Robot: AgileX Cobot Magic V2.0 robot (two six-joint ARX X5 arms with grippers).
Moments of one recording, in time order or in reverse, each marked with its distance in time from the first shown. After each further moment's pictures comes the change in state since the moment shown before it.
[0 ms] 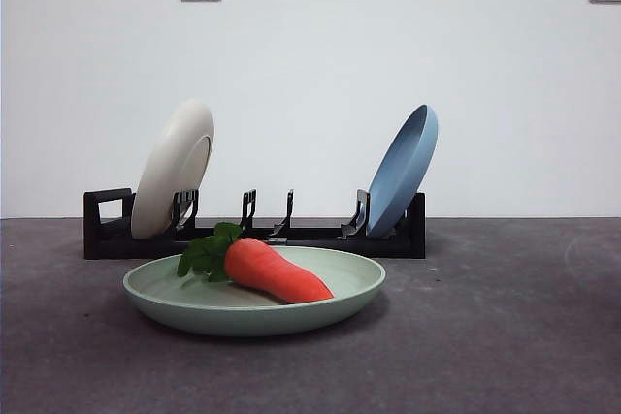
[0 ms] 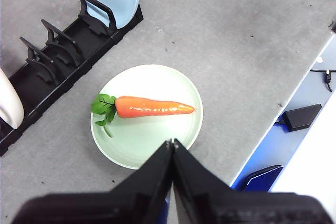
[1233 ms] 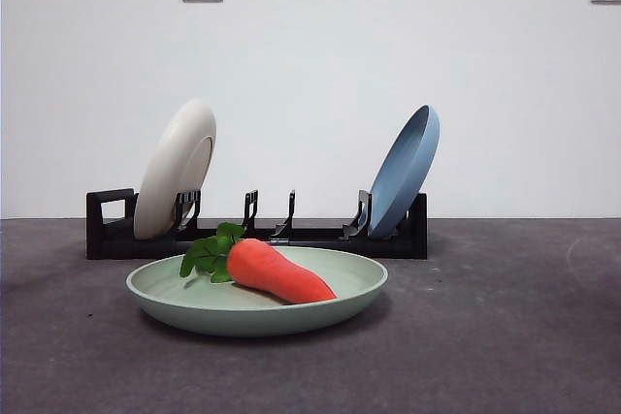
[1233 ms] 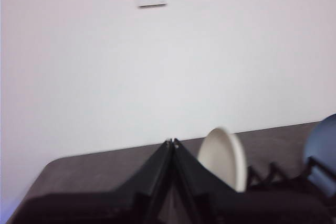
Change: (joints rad) left arm 0.927 -0.584 -0.662 0.896 0.215 0.114; right arm 0.000 -0.007 0.000 0.000 0.000 0.000
